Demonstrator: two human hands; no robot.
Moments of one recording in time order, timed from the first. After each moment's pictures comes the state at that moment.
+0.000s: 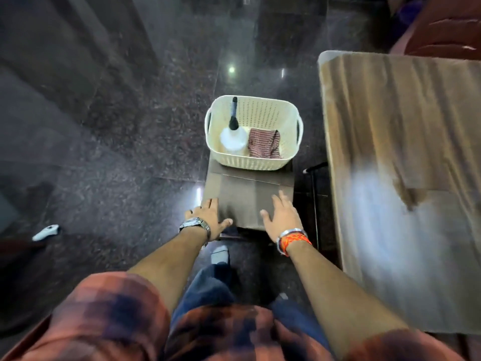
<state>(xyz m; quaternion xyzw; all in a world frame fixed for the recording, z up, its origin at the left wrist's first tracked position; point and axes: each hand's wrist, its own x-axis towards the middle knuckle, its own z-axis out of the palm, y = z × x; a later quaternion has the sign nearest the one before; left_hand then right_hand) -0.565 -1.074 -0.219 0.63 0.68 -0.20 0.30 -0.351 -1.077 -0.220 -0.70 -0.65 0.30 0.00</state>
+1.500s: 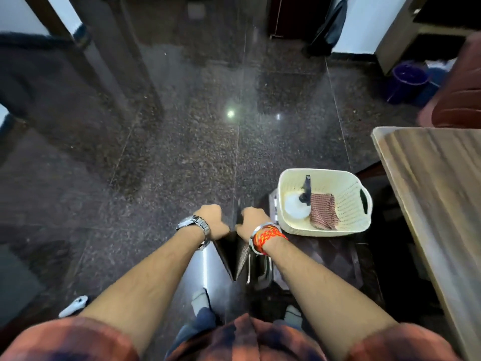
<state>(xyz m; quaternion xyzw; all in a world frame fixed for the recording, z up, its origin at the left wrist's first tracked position) -0.799 -0.897 -0.093 0.66 0.67 -0.11 0.34 -0.666 -0.908 -0.100 -0.68 -0.63 0.37 -0.04</state>
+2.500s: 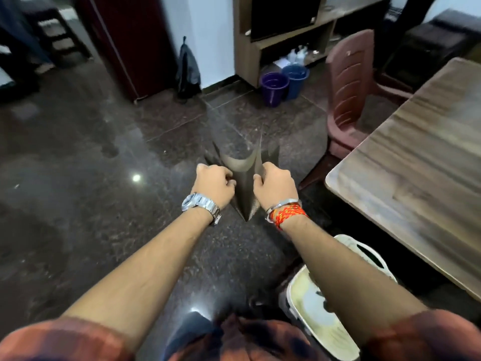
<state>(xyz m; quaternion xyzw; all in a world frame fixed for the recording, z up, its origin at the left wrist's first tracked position) -0.625 -0.434 -0.006 0.89 0.40 0.09 0.20 -0.520 -0.543 -0.001 -0.89 -0.35 0.09 0.29</state>
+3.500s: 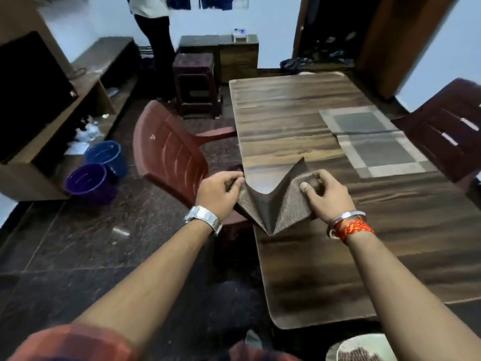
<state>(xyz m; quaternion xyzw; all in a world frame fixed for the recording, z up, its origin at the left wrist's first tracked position) -0.086 -0.402 0.017 0.89 -0.06 0.12 0.44 -0.119 -0.649 0.017 -0.92 0.12 -0.09 0.36</state>
